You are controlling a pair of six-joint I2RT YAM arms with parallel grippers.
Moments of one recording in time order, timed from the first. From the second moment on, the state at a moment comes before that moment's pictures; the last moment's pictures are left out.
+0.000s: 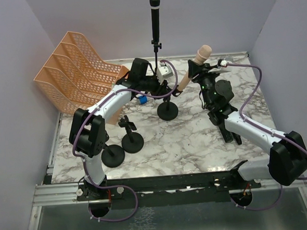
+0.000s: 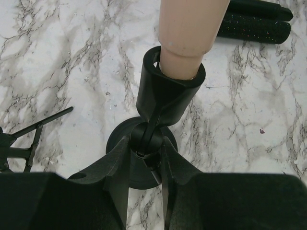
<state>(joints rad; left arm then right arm) -0.50 1.87 1.53 -0.28 0.76 0.37 0.53 1.31 0.85 0.77 0.41 0.31</state>
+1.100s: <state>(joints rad) -0.51 1.87 1.52 -0.25 0.73 0.28 0.50 1.41 0.67 1.18 0.32 0.39</state>
